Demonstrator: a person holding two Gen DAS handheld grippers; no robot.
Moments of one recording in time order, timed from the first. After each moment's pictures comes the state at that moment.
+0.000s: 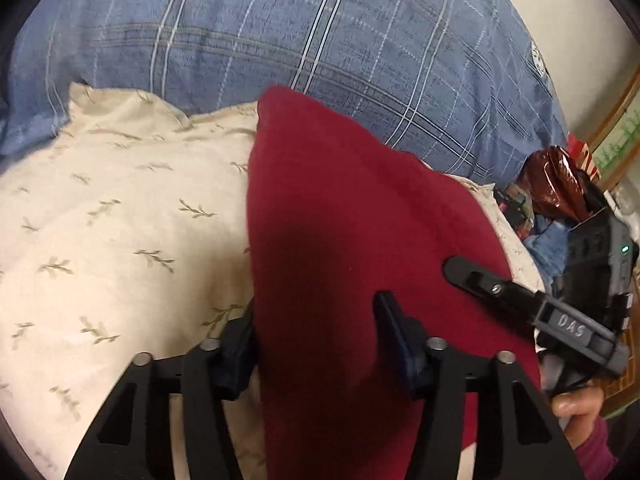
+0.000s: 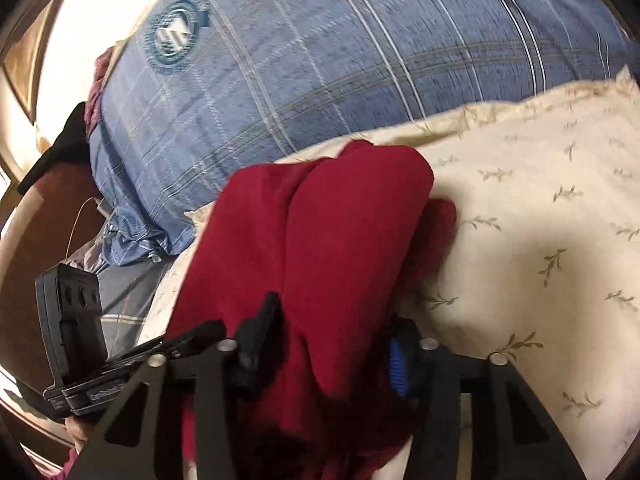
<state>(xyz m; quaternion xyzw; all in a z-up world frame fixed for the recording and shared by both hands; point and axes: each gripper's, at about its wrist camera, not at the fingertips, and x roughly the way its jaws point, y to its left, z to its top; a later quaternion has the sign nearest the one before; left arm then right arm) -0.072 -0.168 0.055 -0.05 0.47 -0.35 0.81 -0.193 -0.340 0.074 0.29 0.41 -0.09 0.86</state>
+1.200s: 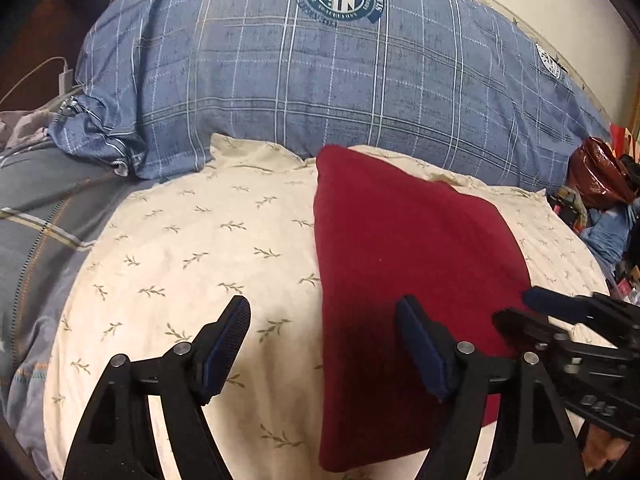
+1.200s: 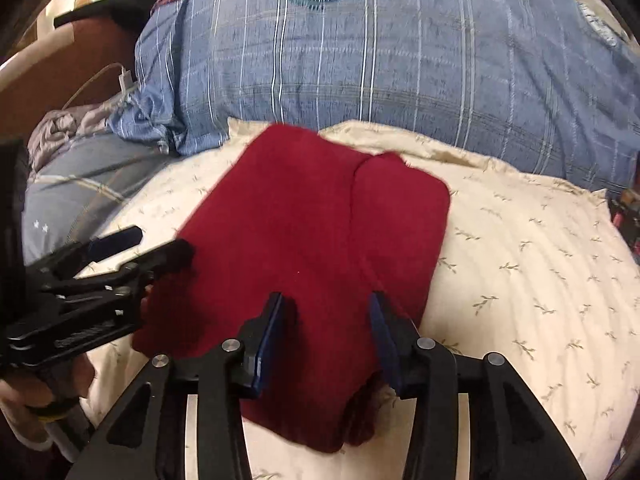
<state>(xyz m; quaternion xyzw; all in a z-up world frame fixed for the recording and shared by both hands) -0.203 -0.089 0.082 0.02 0.37 -0.21 0.91 -0.238 -0.189 0.108 0.06 0.46 -0.12 0.88</state>
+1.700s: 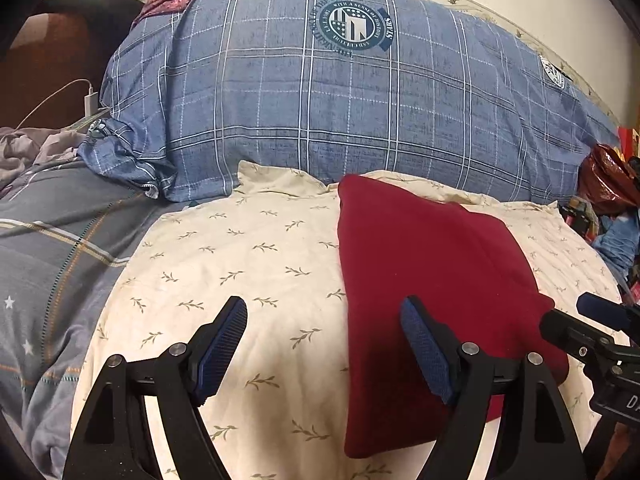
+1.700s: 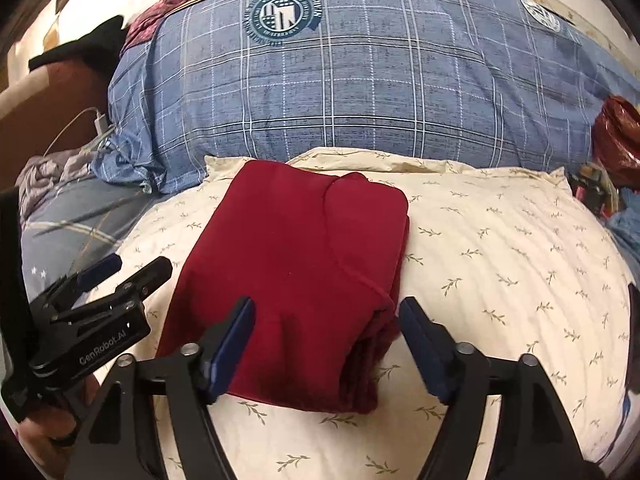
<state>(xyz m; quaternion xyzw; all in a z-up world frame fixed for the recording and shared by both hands) -0.236 -0.074 0.097 0.03 0.33 -0.19 0.93 -0.260 -0.177 0.133 0.10 0.42 -0.19 0.88</state>
